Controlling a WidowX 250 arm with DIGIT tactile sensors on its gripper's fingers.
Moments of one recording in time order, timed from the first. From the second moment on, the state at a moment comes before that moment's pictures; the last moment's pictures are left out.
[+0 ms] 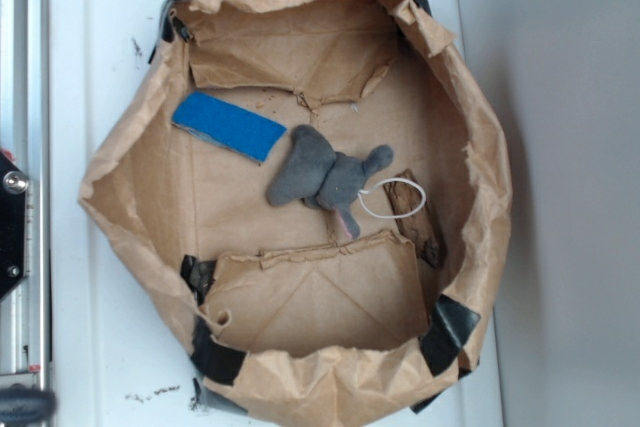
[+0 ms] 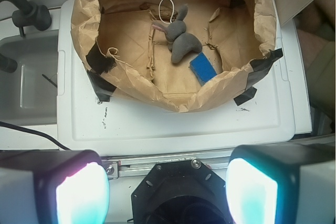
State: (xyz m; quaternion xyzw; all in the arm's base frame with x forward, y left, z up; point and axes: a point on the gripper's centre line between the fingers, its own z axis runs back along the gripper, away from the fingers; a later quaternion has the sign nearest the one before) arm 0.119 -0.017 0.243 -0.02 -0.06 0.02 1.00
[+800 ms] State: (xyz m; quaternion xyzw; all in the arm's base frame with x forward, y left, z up) arm 0.206 -0.030 0.227 -0.06 -0.10 -0.07 0.99
